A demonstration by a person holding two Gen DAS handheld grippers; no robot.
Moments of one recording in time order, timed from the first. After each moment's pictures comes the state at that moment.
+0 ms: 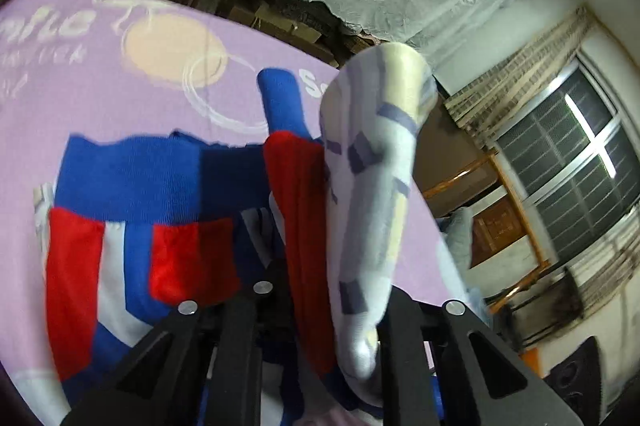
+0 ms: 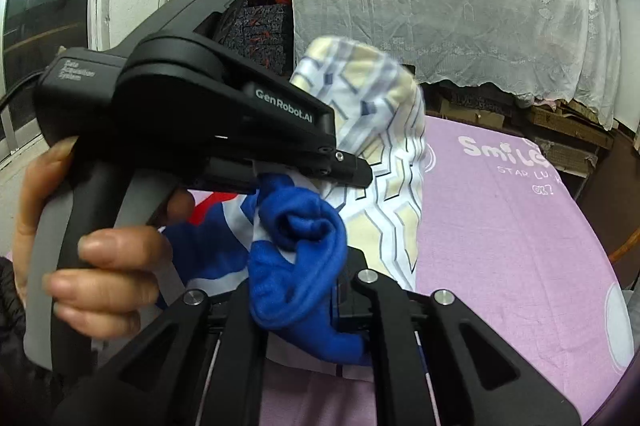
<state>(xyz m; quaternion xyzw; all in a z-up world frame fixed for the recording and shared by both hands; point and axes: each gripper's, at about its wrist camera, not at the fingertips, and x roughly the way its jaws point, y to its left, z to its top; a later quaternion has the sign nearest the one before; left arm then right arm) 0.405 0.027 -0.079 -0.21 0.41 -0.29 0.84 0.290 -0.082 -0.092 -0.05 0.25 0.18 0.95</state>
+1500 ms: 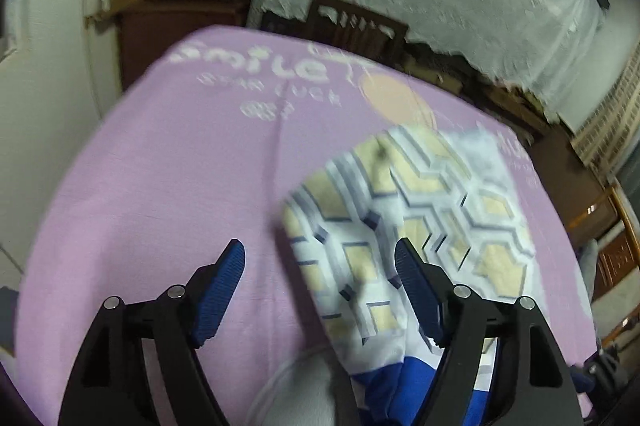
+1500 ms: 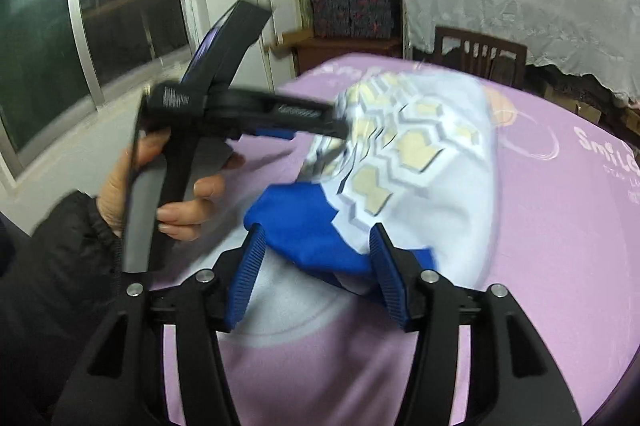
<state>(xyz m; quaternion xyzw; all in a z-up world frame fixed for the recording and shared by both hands) 0.340 0.200 -0.089 -0.15 0.38 -0.02 0.91 0.230 -0.024 -0.073 -0.03 0.30 0.37 0.88</state>
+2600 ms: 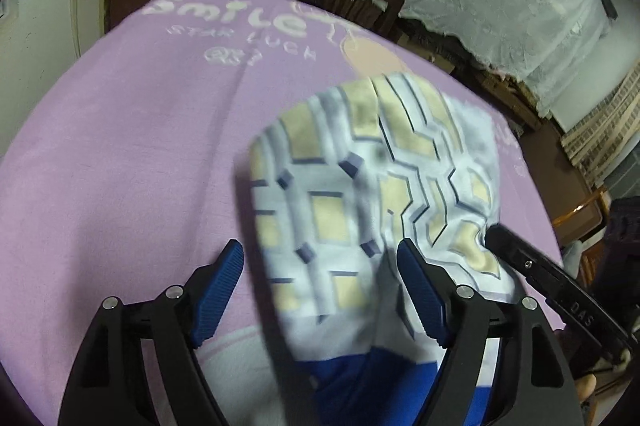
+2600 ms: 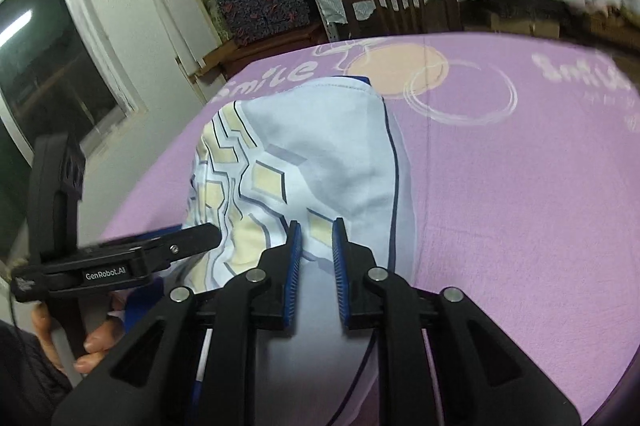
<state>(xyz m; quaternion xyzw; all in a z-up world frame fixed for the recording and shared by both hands) 0.352 0.172 -0.117 -0.19 0.42 -0.05 0.89 0.399 -0.073 -0.114 0.10 0.39 0.29 0.87</state>
